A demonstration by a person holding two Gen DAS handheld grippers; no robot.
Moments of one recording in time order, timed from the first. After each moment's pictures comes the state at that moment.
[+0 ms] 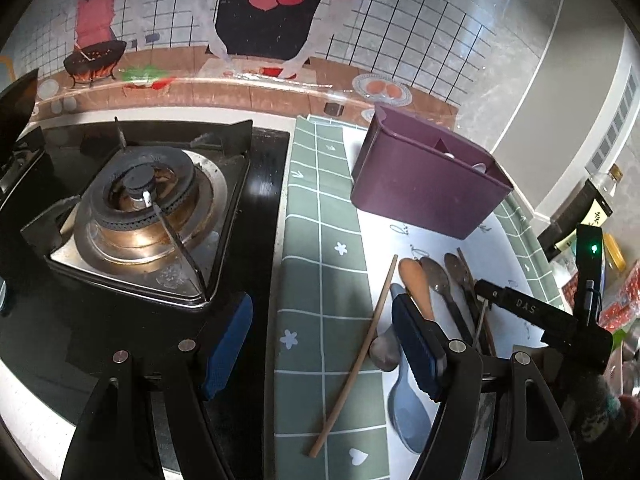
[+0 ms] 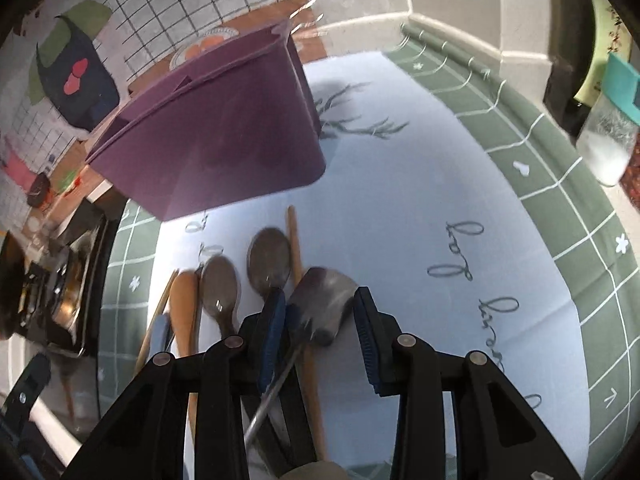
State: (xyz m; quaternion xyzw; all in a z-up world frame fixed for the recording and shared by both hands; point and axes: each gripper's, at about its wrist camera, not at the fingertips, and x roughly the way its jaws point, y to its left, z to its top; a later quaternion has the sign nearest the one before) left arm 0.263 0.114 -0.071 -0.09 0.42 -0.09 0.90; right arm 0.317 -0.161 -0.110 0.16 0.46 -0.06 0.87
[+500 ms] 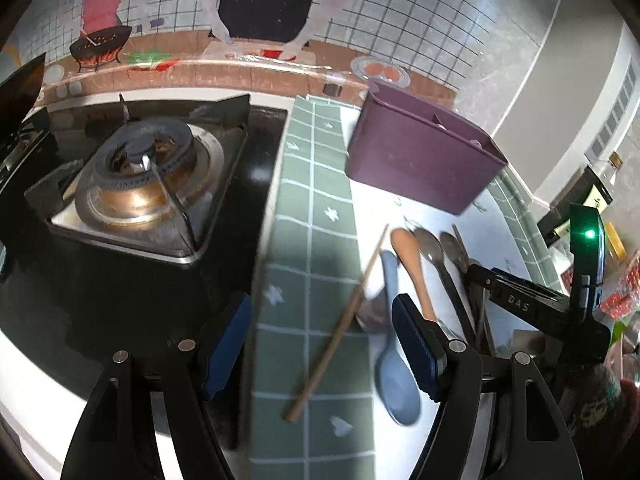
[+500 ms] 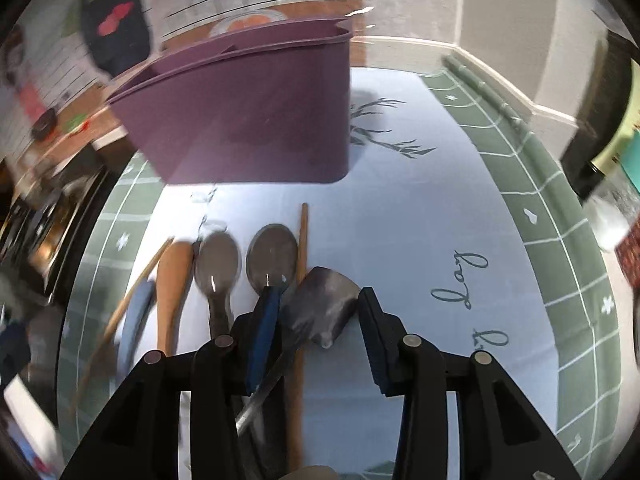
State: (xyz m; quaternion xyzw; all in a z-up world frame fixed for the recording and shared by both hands) left arm 0.235 0.096 -0.080 -0.10 0.44 -0.09 0.89; right arm 0.308 -0.162 -0.108 0.05 0.47 0.02 0.88
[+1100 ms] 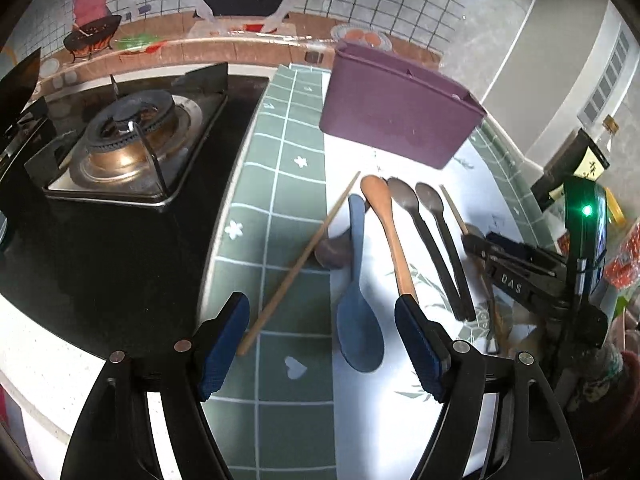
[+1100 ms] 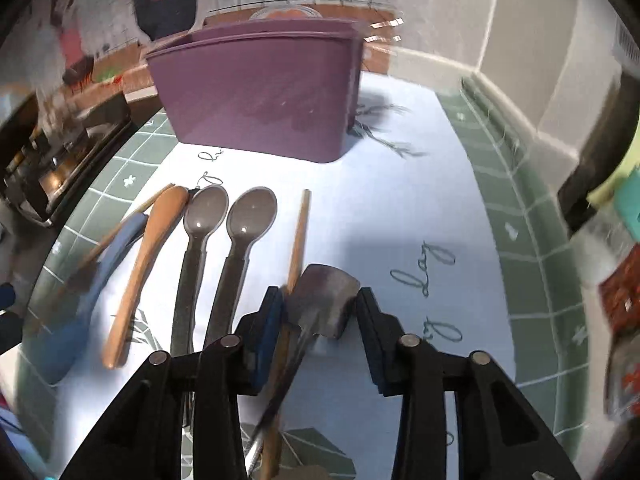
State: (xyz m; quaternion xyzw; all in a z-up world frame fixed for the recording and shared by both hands) left arm 0.207 0.061 -0.087 -0.08 0.48 -0.09 0.87; right arm 0.285 -0.165 -0.108 -0.03 0.45 0.04 0.89
